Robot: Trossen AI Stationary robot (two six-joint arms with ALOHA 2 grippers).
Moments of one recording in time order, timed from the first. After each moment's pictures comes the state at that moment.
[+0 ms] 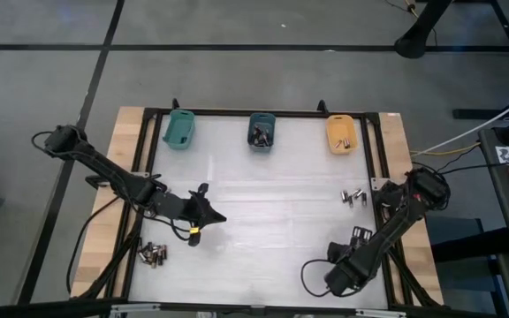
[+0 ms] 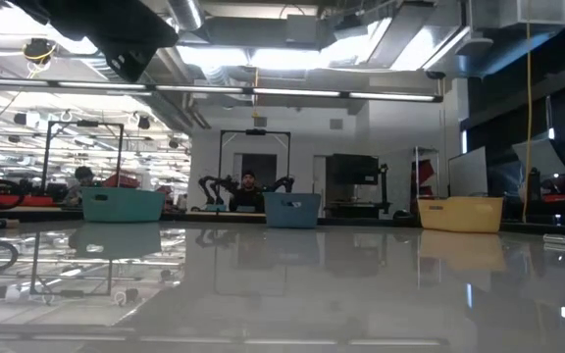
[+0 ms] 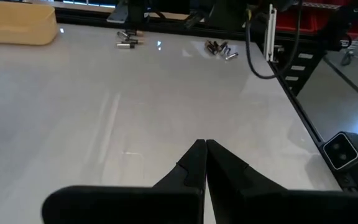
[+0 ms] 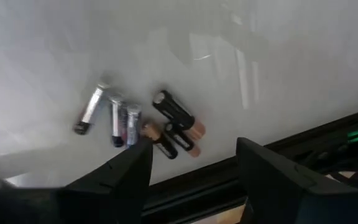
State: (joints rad) left arm -0.48 1.16 0.57 0.17 -0.38 -0.29; right arm 0.85 1.82 1.23 -1.27 -0.23 1.12
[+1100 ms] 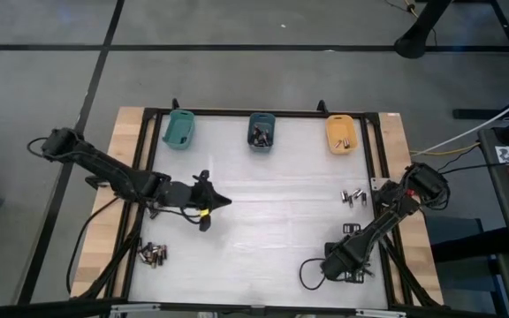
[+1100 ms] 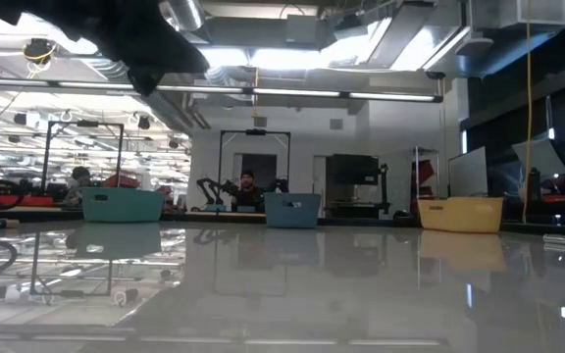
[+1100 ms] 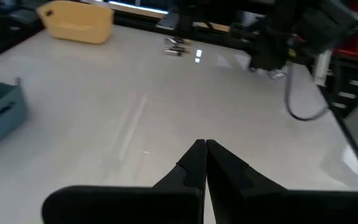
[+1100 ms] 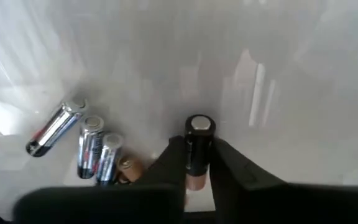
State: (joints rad) left arm -0.33 1.16 0.57 0.18 -0.41 -0.32; right arm 0.76 1.81 0.98 -0.98 -0.23 0.79
